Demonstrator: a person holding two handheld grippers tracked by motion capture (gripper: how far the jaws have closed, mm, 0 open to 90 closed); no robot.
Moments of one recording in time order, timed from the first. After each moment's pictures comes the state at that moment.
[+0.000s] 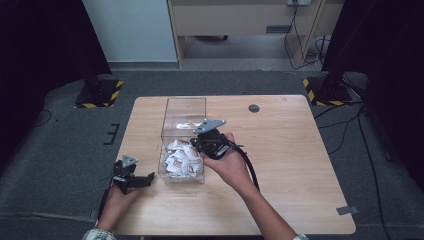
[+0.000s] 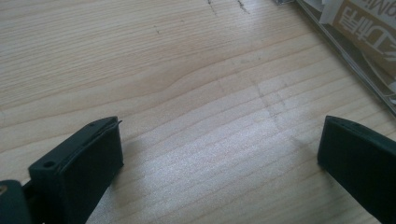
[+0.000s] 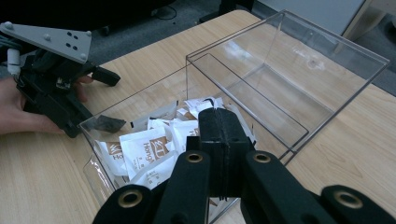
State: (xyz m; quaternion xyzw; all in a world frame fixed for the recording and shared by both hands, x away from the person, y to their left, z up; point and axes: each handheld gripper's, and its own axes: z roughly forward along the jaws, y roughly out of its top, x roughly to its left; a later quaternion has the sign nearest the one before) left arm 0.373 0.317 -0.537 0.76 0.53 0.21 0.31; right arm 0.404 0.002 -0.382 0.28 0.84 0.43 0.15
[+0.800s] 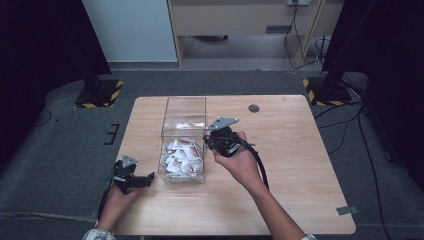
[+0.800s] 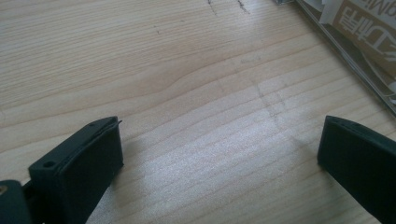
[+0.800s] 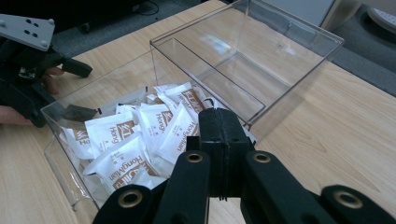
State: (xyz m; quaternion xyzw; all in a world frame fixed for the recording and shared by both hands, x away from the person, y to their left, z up) left arm 0.373 0.317 -0.537 0.76 0.53 0.21 0.31; right arm 0.413 -0.028 -0.387 0.31 0.84 0.42 0.17
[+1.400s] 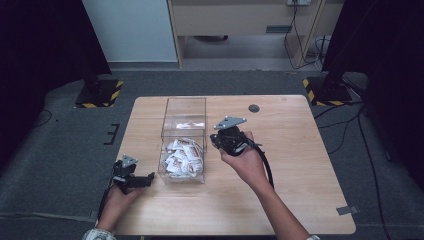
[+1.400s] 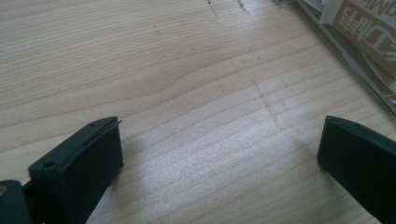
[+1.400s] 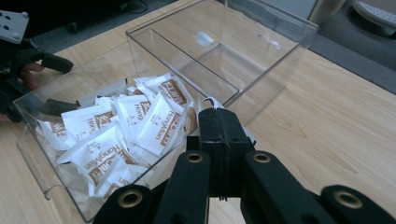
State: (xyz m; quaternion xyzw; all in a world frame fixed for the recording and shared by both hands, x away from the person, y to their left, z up) left arm 0.373 0.317 -0.537 0.76 0.53 0.21 0.31; right arm 0.418 -0.047 -0.391 0.33 0.83 0.41 0.18
